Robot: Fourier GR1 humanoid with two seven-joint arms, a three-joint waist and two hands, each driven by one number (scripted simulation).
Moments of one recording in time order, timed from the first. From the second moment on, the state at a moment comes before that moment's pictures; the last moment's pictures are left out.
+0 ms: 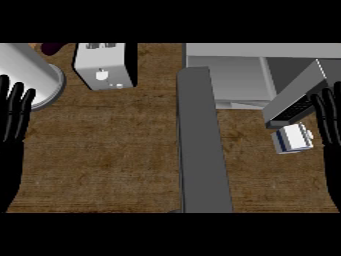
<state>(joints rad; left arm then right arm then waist) -0.01 0.11 0.02 -2.10 0.02 0.01 0.03 0.02 -0.08 0.01 -2.10 0.00 0.00 0.01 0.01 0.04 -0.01</state>
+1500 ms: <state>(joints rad) 0.41 0.11 0.27 -2.32 0.51 -0.31 0.08 -0.01 -0.19 -0.30 -1.75 -0.04 0.04 -0.11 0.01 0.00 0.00</state>
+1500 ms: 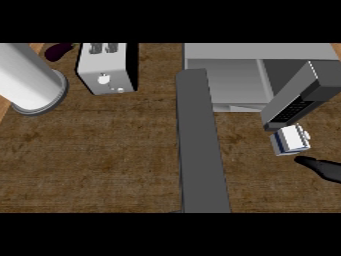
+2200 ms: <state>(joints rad) 0.53 0.08 0.36 -2.33 0.56 -0.43 0.06 -0.08 -0.22 -0.40 -1.18 0.03 0.00 -0.43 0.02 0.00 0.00</state>
